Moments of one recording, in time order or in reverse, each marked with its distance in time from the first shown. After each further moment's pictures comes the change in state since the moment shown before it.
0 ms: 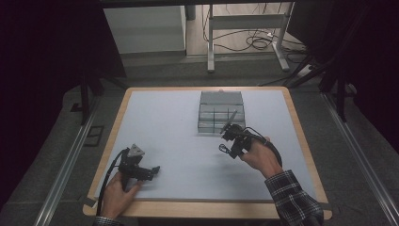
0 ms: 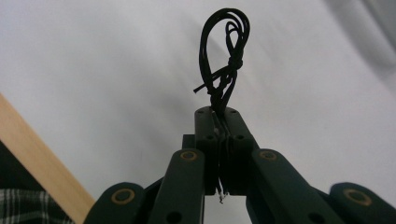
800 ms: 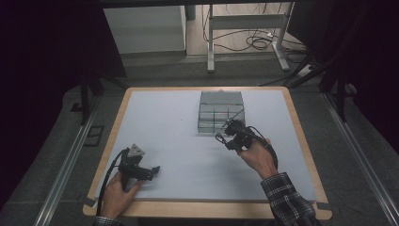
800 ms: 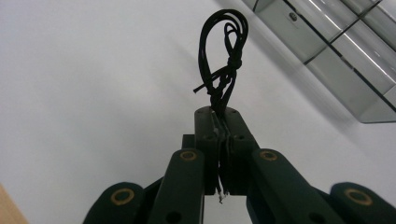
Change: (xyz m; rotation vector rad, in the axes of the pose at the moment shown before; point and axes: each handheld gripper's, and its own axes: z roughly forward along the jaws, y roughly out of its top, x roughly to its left) left arm 0.000 0.000 0.000 0.000 0.000 0.000; right arm -0.009 -0.001 0.002 -0.241 -0.034 0.037
